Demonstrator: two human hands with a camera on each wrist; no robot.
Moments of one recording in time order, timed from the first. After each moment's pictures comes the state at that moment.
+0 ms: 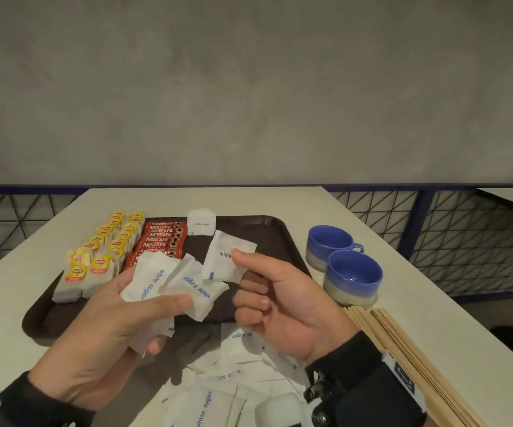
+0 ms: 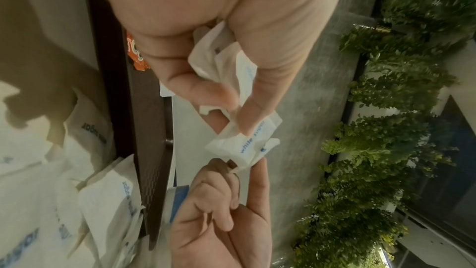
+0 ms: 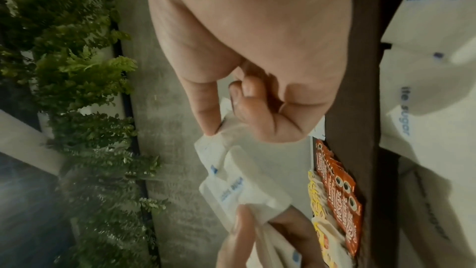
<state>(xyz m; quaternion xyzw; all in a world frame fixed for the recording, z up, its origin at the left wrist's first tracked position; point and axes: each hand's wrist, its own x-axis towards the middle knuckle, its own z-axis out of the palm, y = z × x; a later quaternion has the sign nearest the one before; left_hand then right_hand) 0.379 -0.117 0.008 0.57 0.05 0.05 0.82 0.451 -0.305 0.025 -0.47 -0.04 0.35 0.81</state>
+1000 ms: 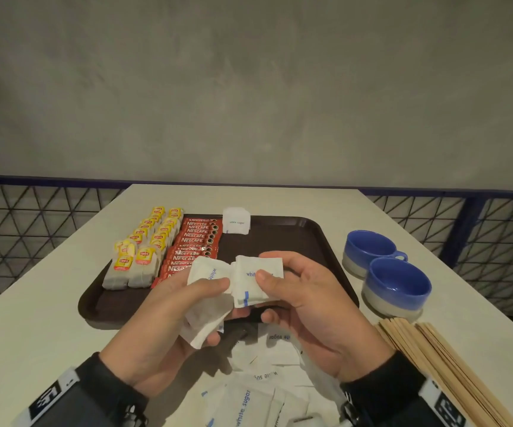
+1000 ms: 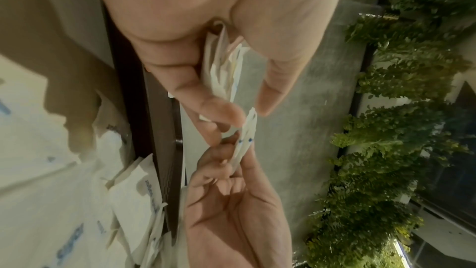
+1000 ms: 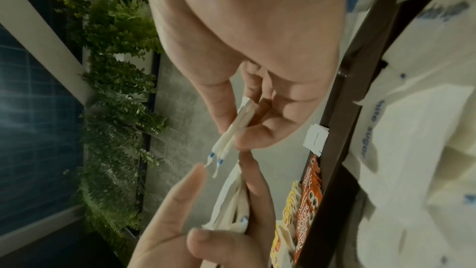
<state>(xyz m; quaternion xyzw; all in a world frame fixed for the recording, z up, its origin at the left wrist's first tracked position) 0.383 -0.121 0.001 0.58 0.12 0.03 0.81 0.447 -0.294 0.015 -0.59 -0.10 0.23 0.77</state>
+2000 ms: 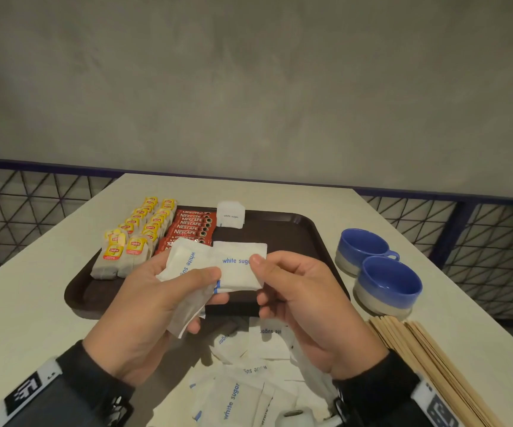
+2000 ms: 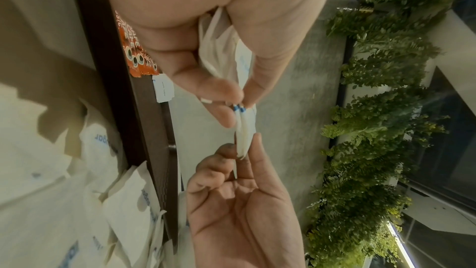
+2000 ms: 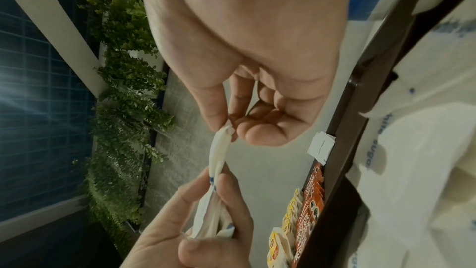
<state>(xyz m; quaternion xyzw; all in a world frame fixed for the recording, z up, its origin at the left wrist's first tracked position) 0.384 -0.119 0.002 0.59 0.10 0.11 0.80 0.444 -0.295 0.015 -0.65 -0.12 0.18 0.72</state>
